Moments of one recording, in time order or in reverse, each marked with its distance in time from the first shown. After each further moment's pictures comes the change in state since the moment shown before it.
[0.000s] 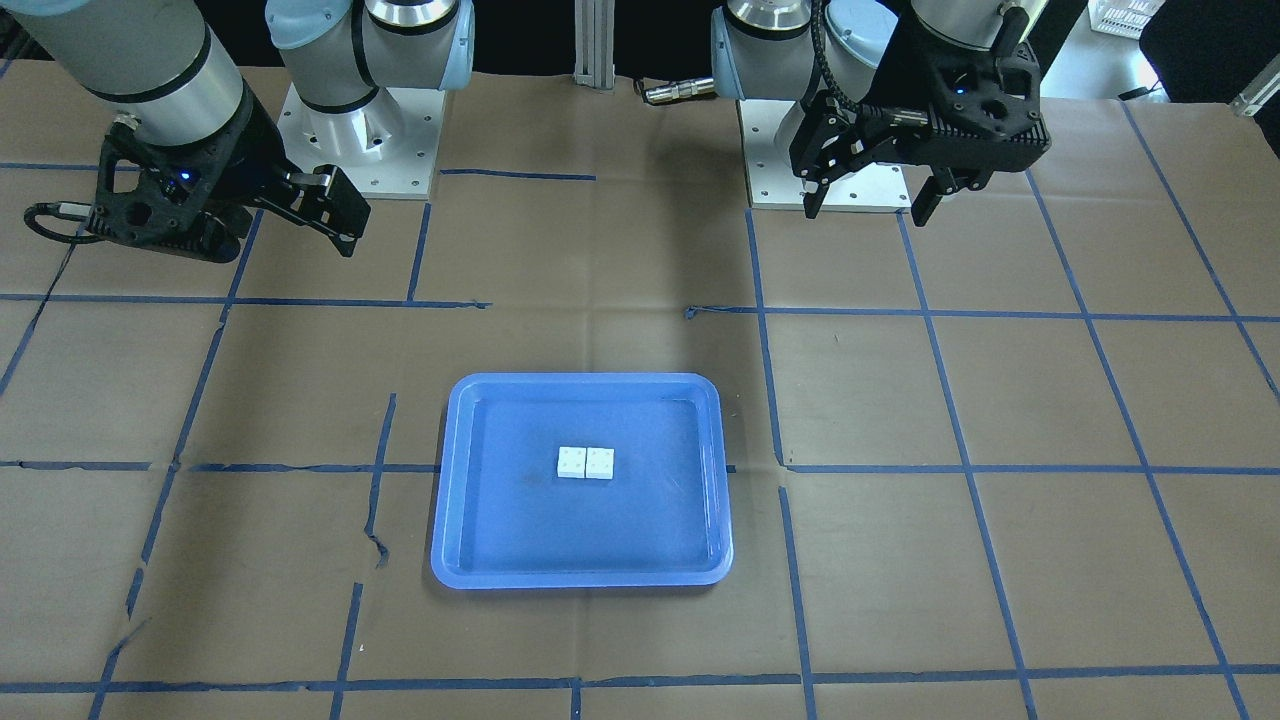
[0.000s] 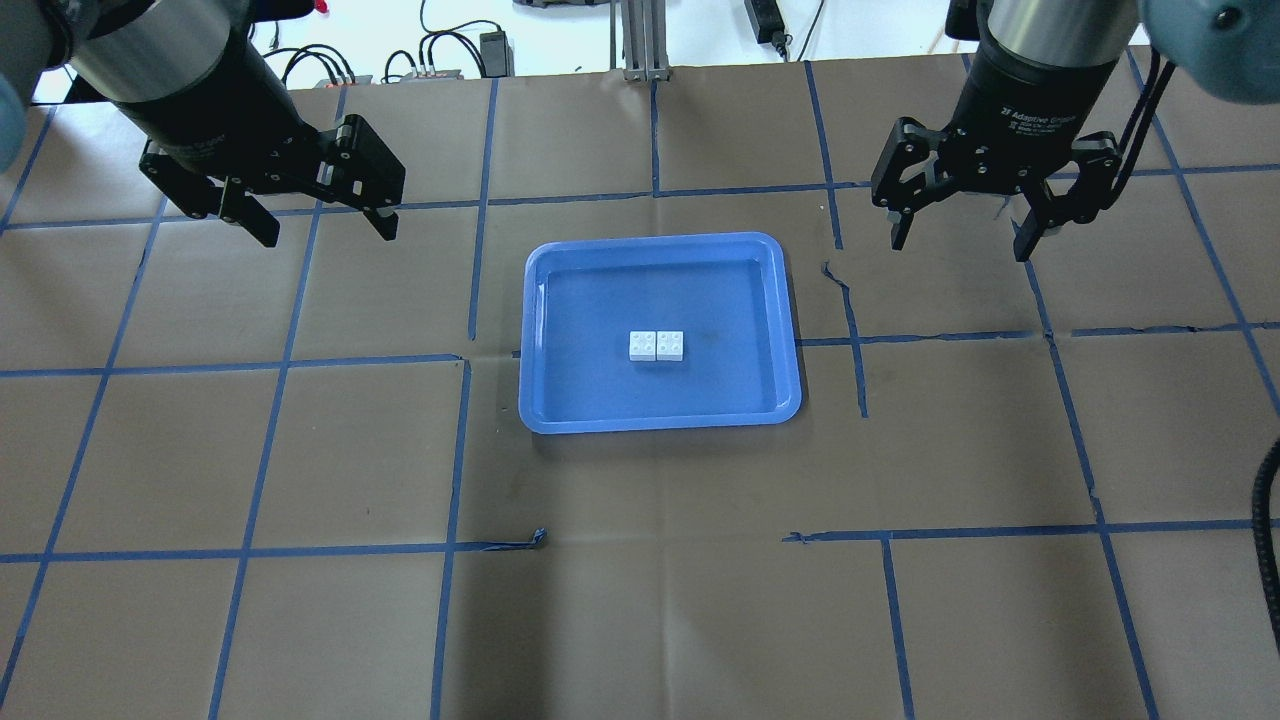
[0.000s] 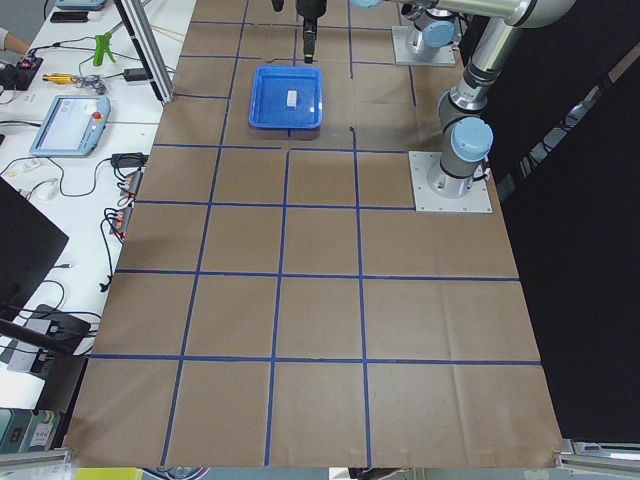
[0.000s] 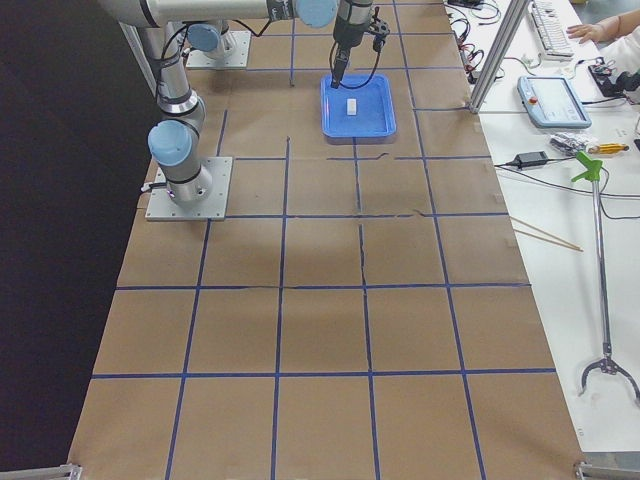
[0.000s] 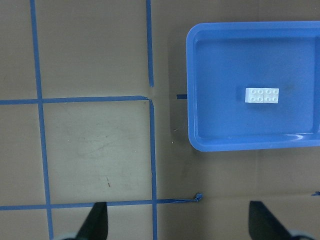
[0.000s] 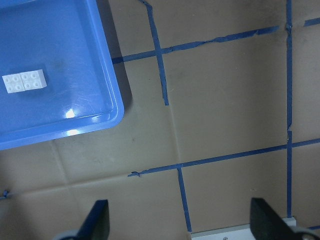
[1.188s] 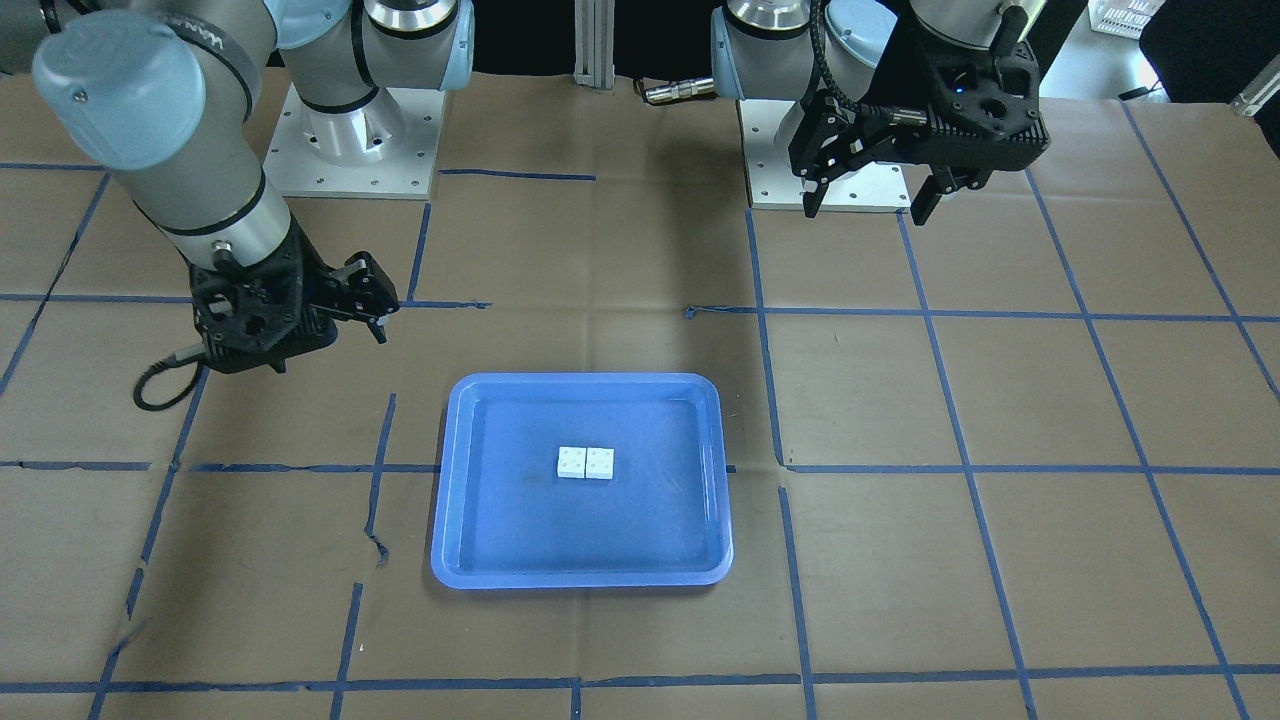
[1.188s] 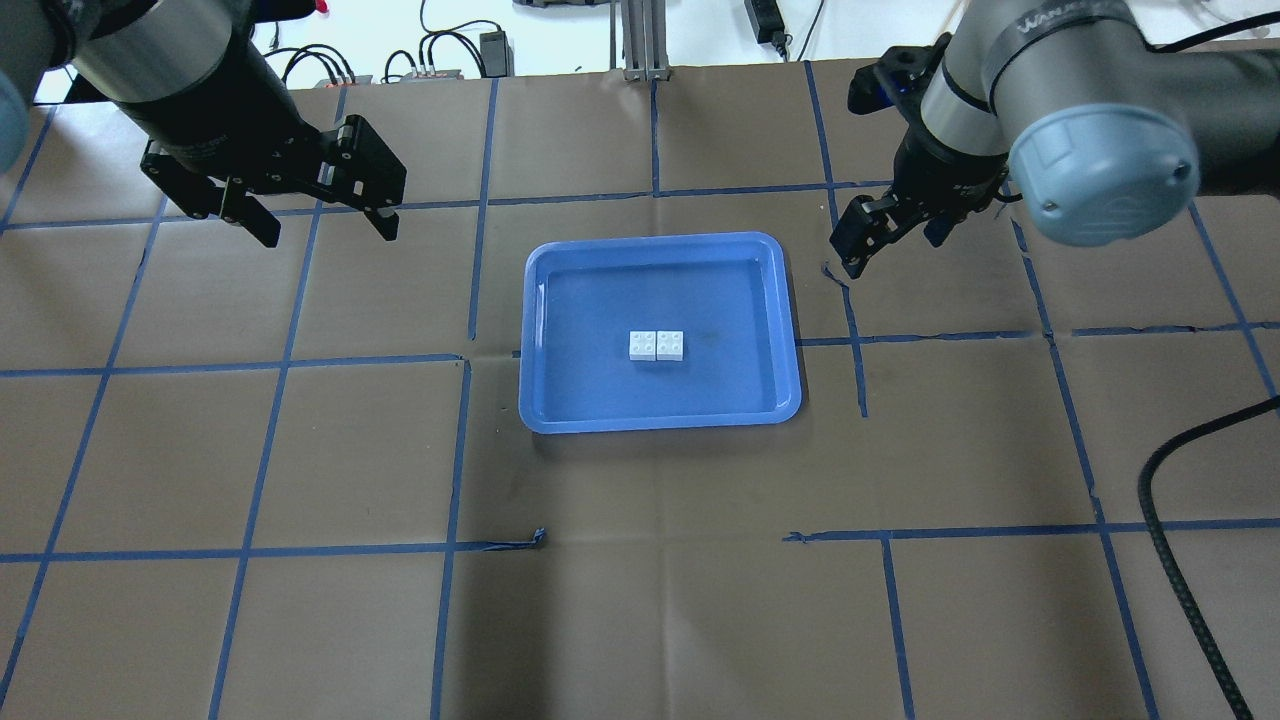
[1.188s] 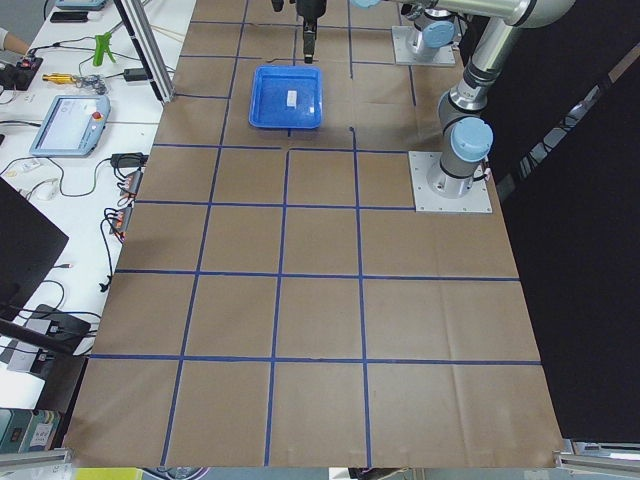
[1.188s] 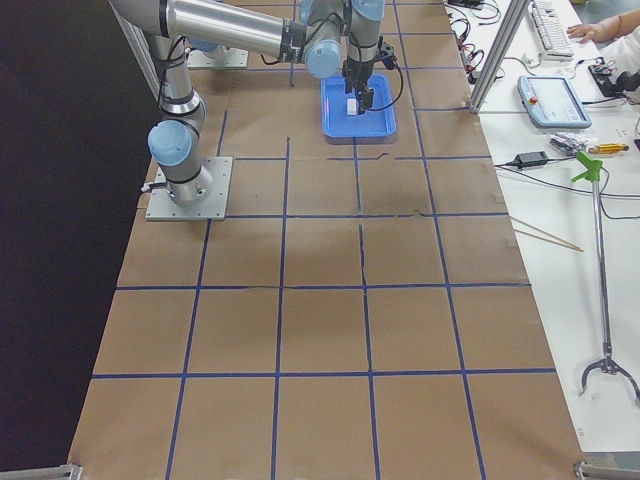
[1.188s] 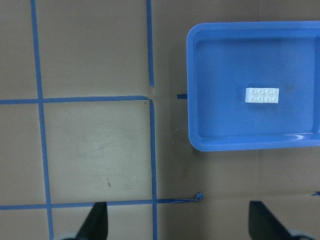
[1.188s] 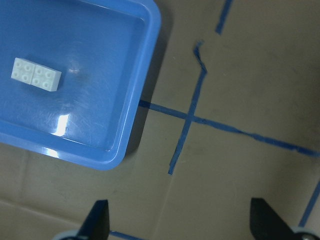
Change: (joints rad) left arm -0.001 0.000 0.000 -0.001 0.001 -0.001; right arm -0.004 0.031 0.175 -0.340 0.022 -0.384
